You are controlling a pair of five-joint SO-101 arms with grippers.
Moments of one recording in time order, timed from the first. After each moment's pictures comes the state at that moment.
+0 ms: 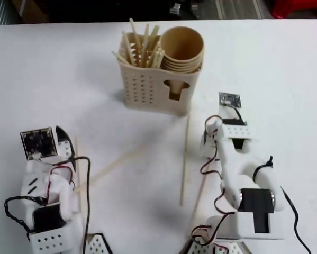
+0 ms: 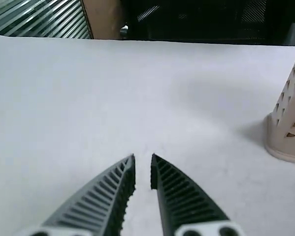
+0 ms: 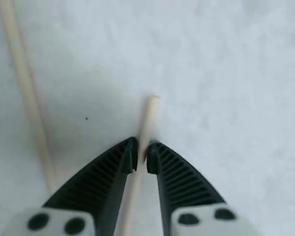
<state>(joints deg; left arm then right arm) -18.5 -104.0 92.9 44.1 -3.0 -2.5 0.6 41.8 53.8 -4.9</state>
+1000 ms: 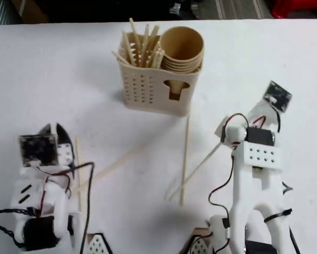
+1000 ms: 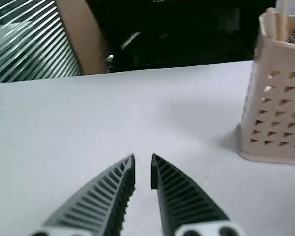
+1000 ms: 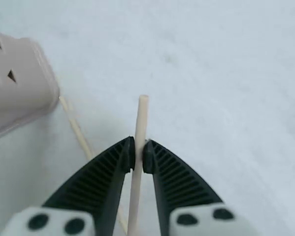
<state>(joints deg) -12.0 -104.1 75.3 58.9 -9.5 5.6 -30.8 44.9 59.7 -26.7</state>
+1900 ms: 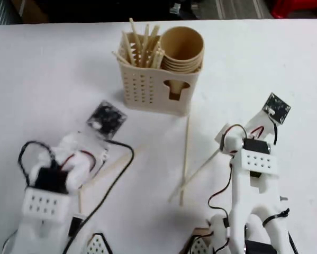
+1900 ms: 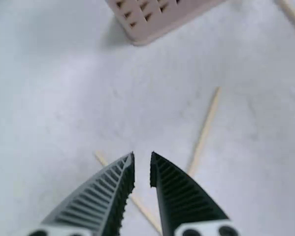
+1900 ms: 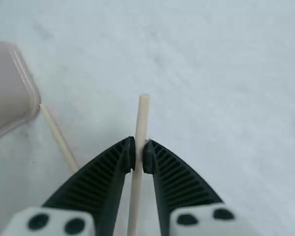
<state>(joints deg) 6.2 -58.0 58.1 68.0 -27.9 6.3 -31.0 54.7 47.5 -26.8</state>
